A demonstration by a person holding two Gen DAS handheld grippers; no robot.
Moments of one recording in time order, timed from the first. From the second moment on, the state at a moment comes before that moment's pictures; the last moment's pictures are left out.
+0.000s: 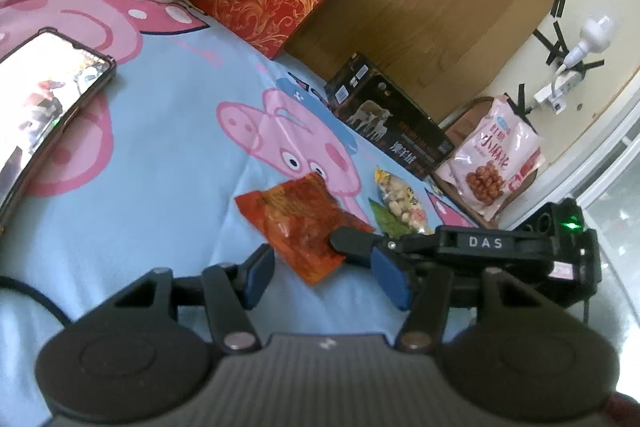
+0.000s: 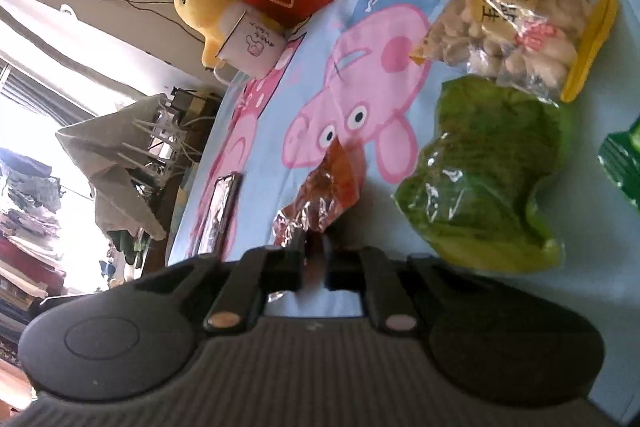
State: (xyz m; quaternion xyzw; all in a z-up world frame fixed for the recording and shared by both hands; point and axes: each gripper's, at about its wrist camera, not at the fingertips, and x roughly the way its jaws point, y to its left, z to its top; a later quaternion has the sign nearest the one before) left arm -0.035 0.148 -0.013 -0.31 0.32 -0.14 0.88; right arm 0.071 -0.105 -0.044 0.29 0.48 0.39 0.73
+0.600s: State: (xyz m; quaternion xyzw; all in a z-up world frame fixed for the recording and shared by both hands) left arm -0.018 0.134 0.005 -0.35 0.30 -0.17 0.87; right arm 0.060 -0.151 -0.034 0.41 0.46 0.43 0.66
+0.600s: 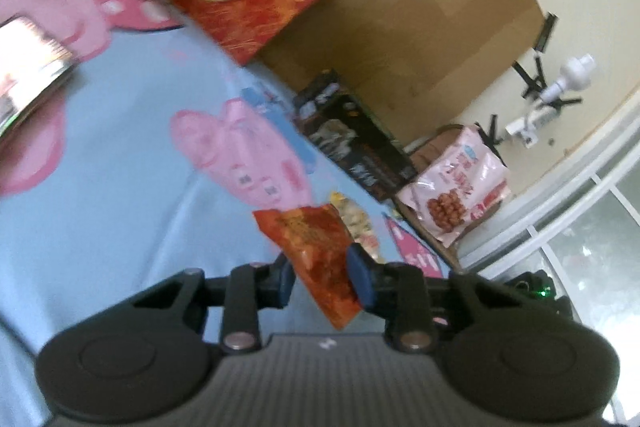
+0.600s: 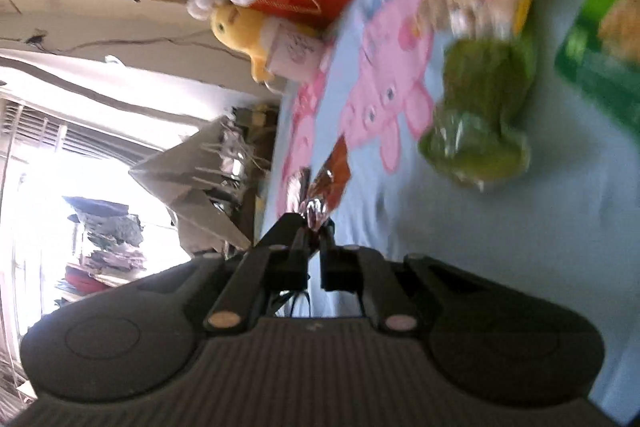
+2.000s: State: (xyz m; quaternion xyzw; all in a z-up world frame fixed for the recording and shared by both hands) left arm 0.180 0.032 0.061 -0.13 0.31 -0.12 0.94; right arm 0.125 -0.274 0.025 0.26 0.24 0.22 0.91
